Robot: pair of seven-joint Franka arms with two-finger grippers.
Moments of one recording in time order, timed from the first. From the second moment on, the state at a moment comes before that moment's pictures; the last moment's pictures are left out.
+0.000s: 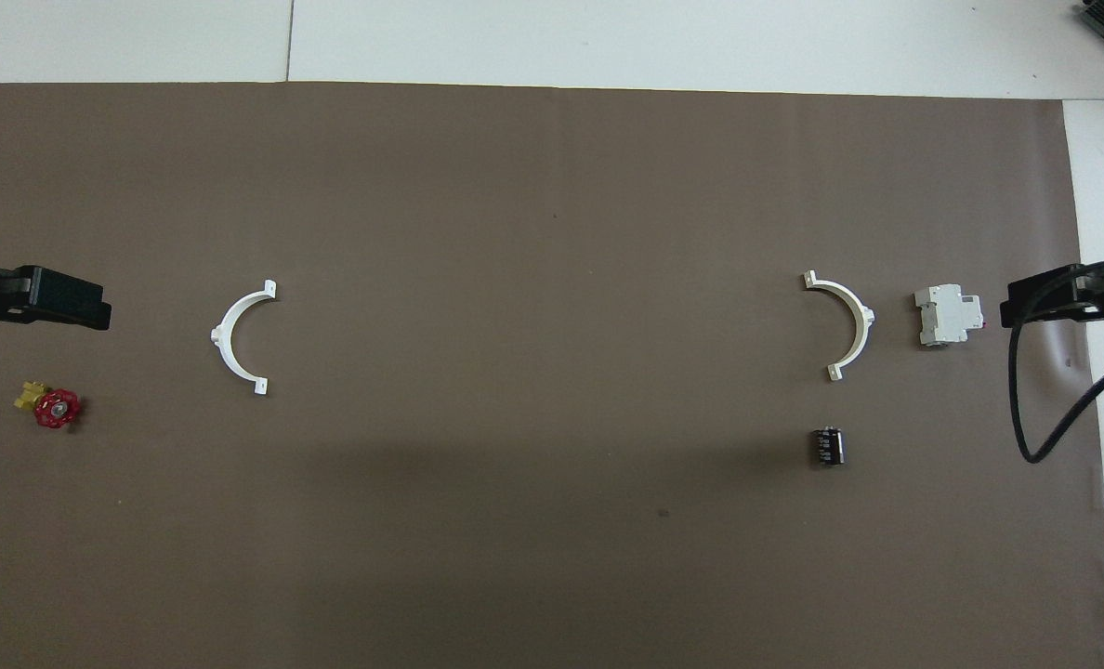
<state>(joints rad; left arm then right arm) -0.04 -0.04 -0.03 -1.58 -0.02 1.52 0.01 0.03 -0.02 -0.06 -1.58 -0.02 1.53 0.03</state>
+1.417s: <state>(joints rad) -0.04 -0.05 -0.03 -1.60 -0.02 1.54 0.01 -0.01 -0.02 -0.07 -1.87 -0.02 1.92 -0.07</state>
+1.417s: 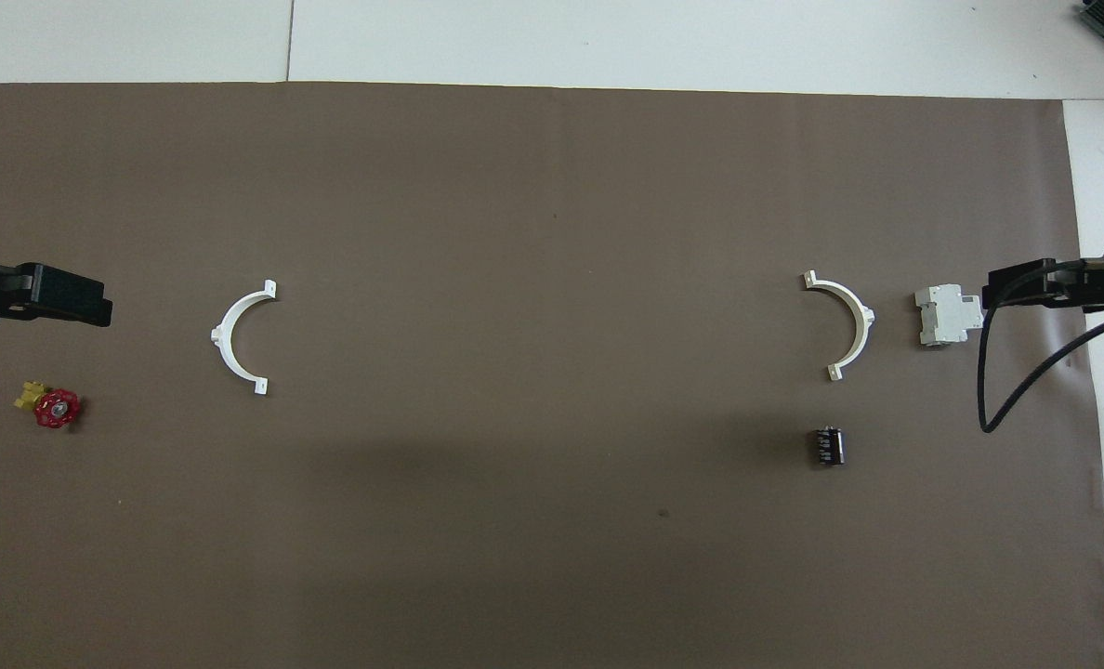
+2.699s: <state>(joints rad) -0.04 -0.07 -0.03 -1.64 -0.02 1.56 0.01 -0.02 0.23 -0.06 -2.18 0.11 2.53 -0.45</state>
